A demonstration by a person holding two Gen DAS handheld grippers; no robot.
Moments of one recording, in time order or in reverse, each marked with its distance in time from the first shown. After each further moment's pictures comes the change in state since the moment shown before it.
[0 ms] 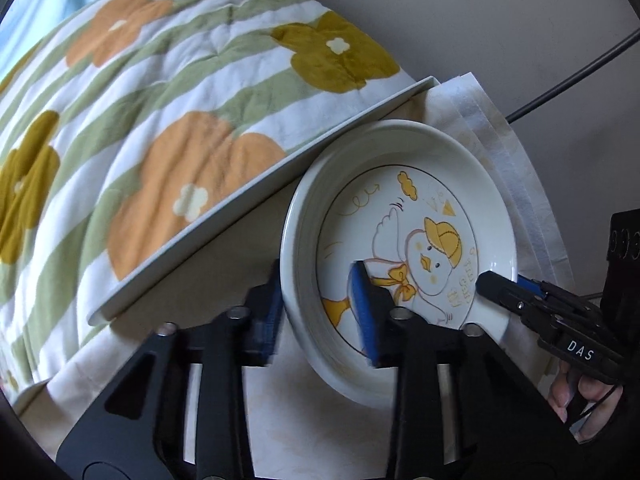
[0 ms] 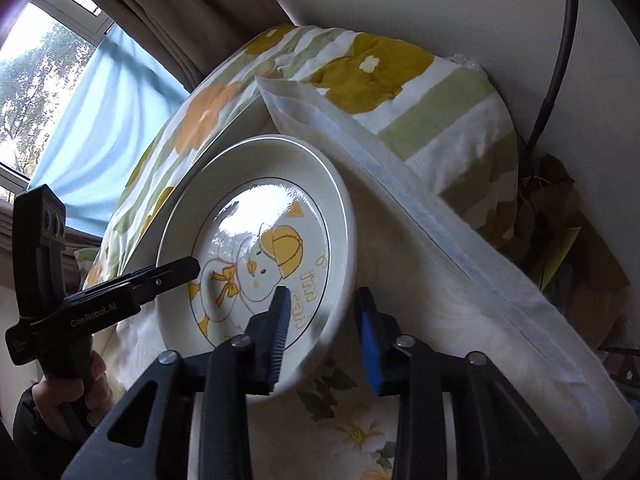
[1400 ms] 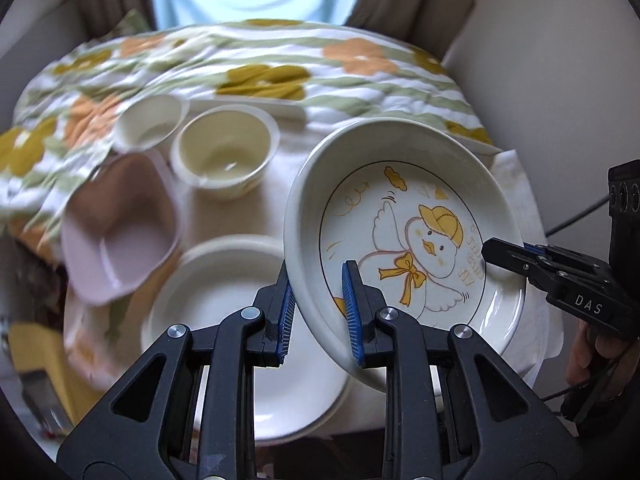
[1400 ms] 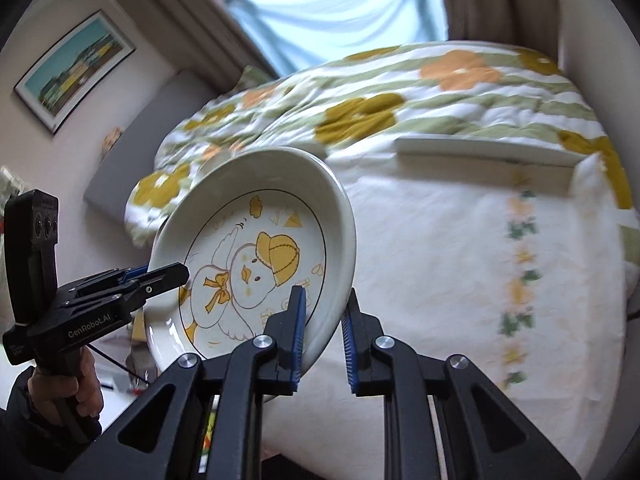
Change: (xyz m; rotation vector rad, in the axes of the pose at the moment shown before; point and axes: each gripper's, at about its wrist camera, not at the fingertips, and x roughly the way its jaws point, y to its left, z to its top) left arm -0.211 -0.023 -0.302 -0.655 -0.343 0.372; right arm -0.076 0.129 -0.103 -0.824 0.246 0.394
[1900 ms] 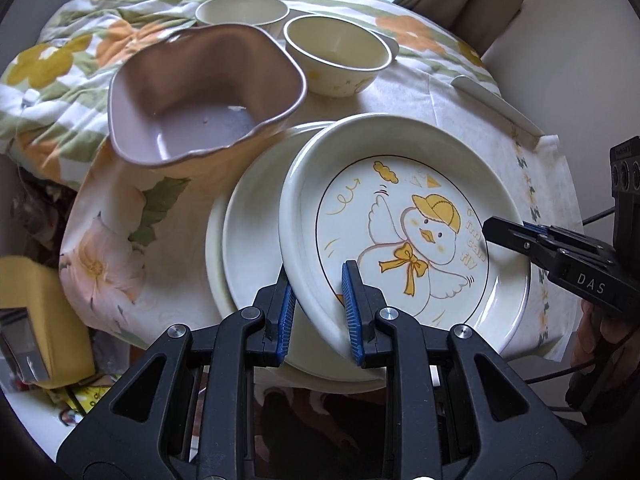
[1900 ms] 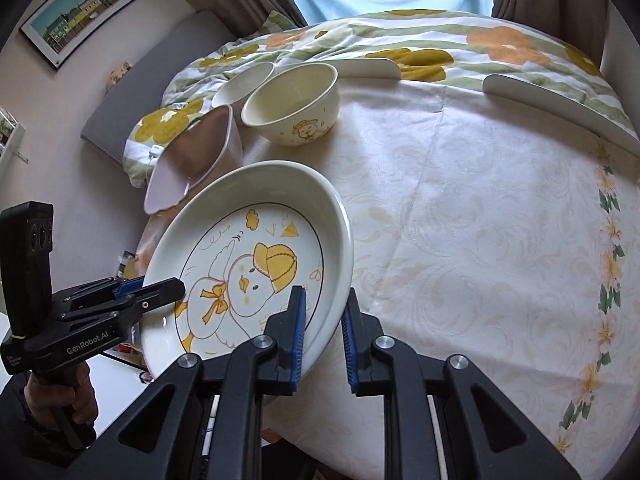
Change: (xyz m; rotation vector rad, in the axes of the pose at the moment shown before) left arm 0.024 0.098 -0.083 -0.129 0.080 -0.009; right arm 0.083 0.064 -0.031 -0.096 0.132 -0.036
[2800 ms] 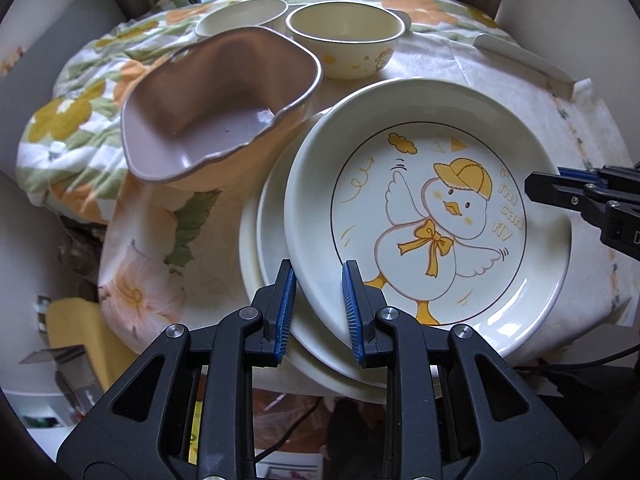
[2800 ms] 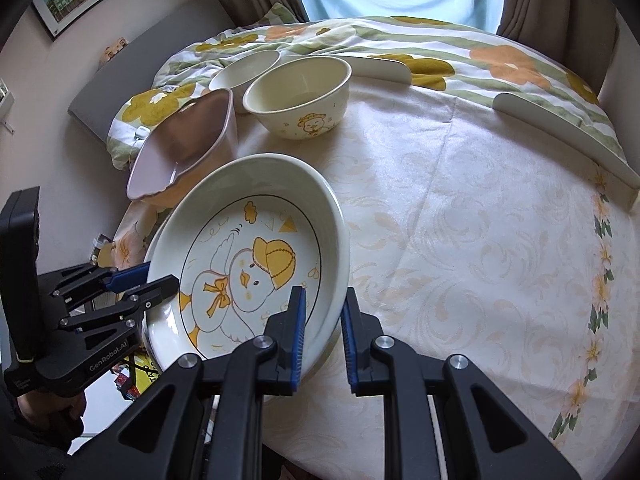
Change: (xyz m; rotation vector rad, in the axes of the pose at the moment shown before) left arm 0.017 -0.015 -0.002 0.186 -0.016 0.235; right arm 0.015 0.023 0.000 -0.086 0.000 -0.096
